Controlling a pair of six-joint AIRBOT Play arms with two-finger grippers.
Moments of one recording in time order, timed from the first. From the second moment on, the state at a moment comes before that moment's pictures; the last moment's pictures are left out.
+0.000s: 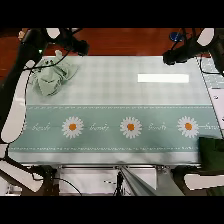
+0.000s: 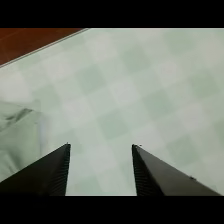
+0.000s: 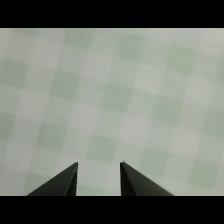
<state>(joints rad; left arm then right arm) -0.27 -1.79 1.98 1.56 -1.07 -1.43 0.07 -1.58 1.69 -1.53 1.11 1.43</state>
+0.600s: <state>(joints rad) 0.07 -1.92 1.98 1.73 -1.31 -1.66 0.07 -1.66 1.67 -1.67 1.20 1.43</state>
